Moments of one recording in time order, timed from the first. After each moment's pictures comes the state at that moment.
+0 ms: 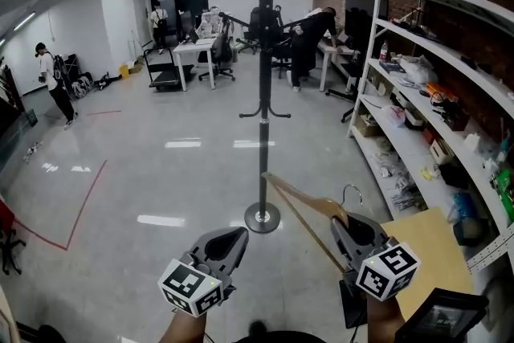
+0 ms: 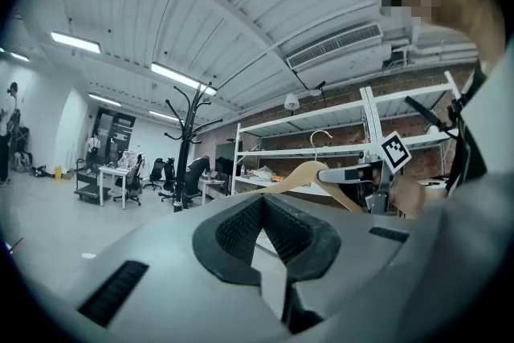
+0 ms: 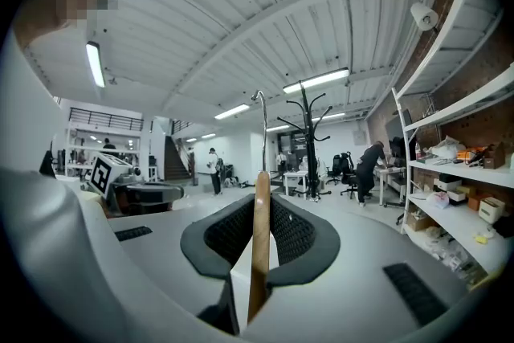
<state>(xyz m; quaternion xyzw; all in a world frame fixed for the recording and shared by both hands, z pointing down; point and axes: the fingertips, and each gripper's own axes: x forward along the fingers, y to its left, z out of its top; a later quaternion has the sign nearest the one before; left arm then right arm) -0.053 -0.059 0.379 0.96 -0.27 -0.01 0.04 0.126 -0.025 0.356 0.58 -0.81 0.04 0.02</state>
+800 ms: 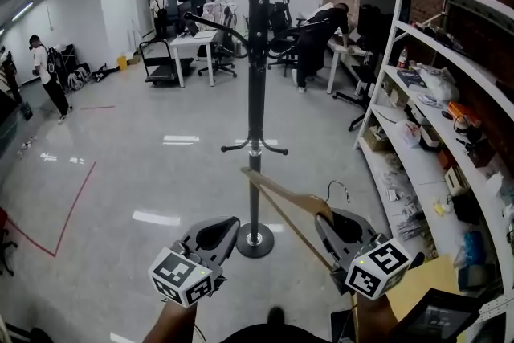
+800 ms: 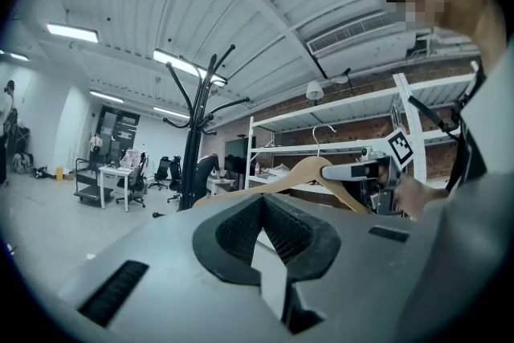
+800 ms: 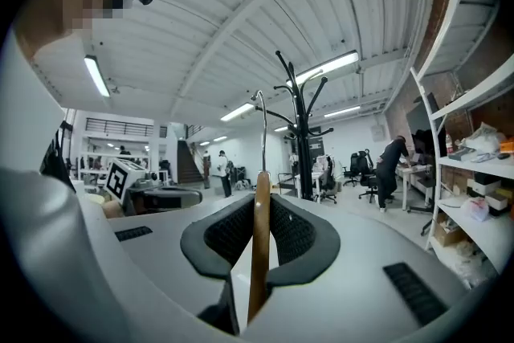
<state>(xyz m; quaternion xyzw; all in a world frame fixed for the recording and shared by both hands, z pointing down) 0.046 -0.289 0.388 0.96 -0.29 0.00 0.05 0.203 -0.256 0.360 0.53 -0.85 0.05 0.02</state>
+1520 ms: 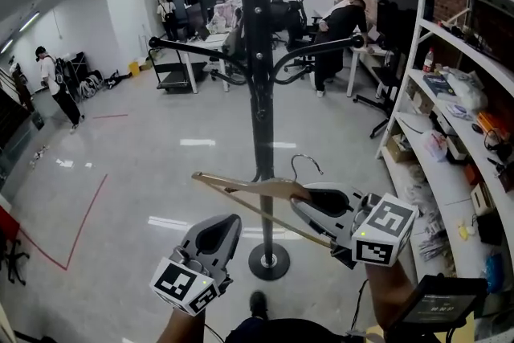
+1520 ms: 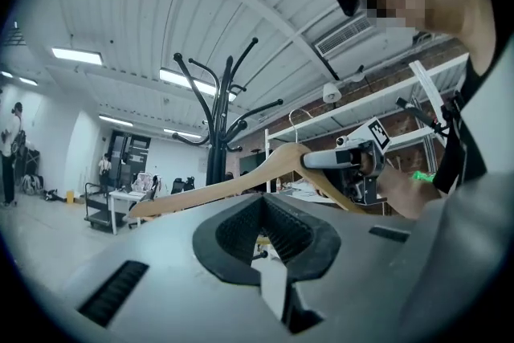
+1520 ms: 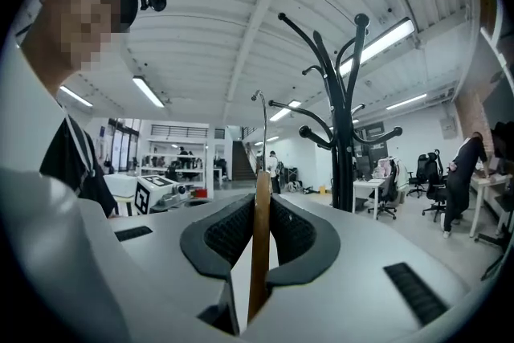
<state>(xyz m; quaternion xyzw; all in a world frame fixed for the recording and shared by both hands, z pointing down) 0.072 -0.431 0.355 0.94 -0.34 -0.04 -0.01 0.170 -0.433 0.305 0.32 -0.95 0.01 0.02</state>
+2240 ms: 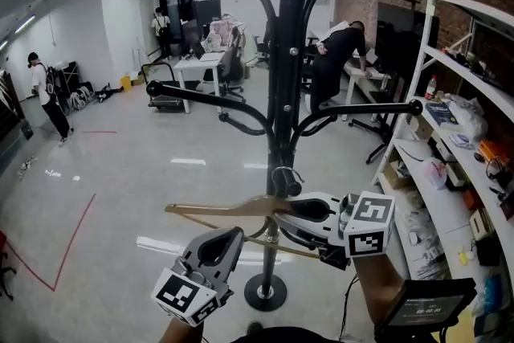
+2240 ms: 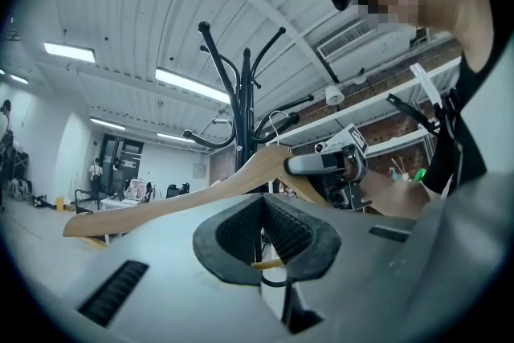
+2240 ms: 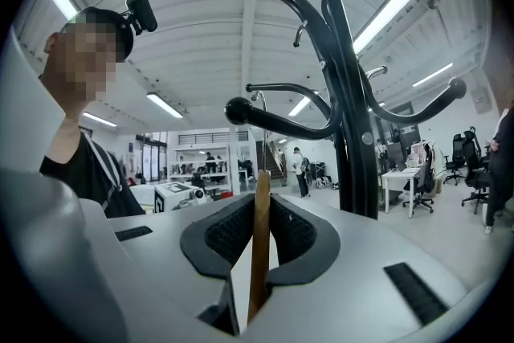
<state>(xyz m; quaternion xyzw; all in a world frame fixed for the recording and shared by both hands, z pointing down) 0.063 -0.532 0.343 0.95 -0.32 -0.06 -0.03 0.125 -0.545 0.304 0.21 -0.98 0.06 0.01</state>
